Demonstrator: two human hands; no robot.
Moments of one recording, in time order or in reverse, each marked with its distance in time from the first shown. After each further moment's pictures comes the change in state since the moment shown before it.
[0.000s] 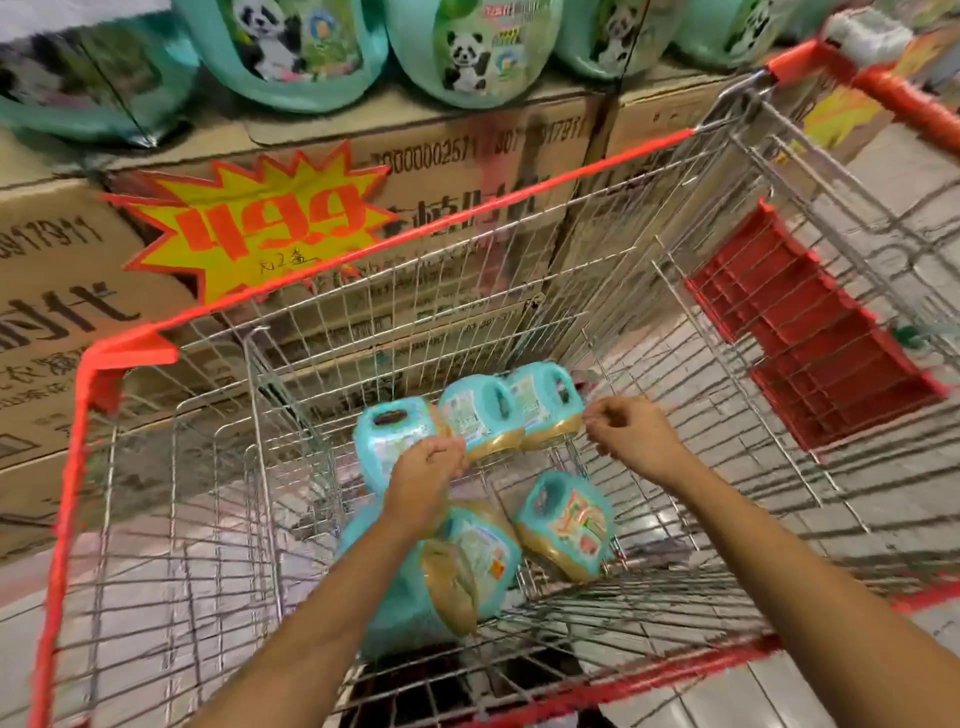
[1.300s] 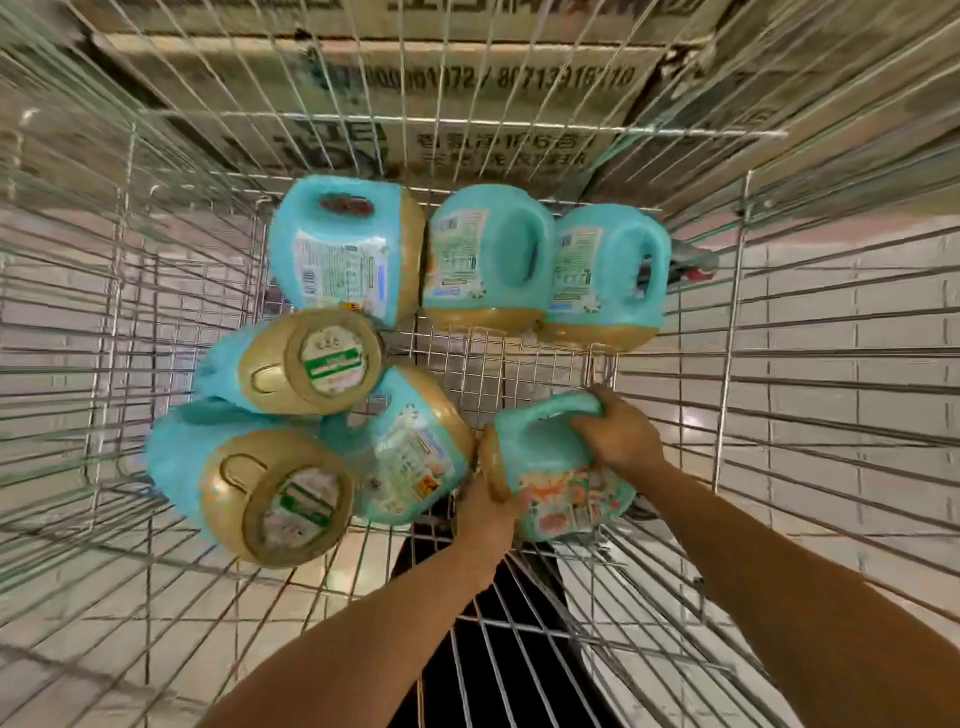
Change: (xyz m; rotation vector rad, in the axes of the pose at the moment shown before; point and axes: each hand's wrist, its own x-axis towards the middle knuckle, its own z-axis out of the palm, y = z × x) left_hand 0.072 -0.212 0.262 -0.390 0.176 -0.735; right_hand 0.192 0.253 0.132 -0.445 -0.527 0.121
